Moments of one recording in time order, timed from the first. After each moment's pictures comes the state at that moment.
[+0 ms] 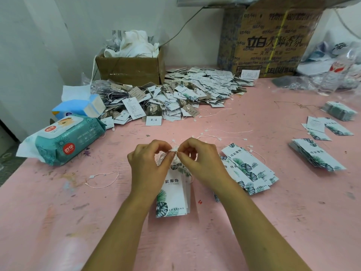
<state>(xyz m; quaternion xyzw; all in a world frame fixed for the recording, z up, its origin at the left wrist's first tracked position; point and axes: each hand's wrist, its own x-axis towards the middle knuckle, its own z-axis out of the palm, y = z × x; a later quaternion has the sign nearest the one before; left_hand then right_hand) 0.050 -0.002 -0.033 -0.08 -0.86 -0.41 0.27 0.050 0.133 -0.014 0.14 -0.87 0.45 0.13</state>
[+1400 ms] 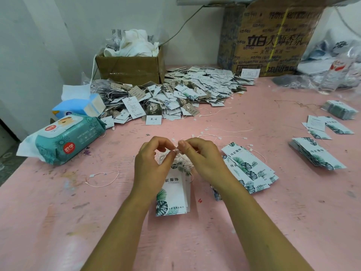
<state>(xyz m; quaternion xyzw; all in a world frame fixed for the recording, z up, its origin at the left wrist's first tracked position) 0.054 0.002 -0.029 -0.11 -0.81 -0.53 0.22 0.044 0.136 -0.018 0.12 -0.82 0.55 0.09</state>
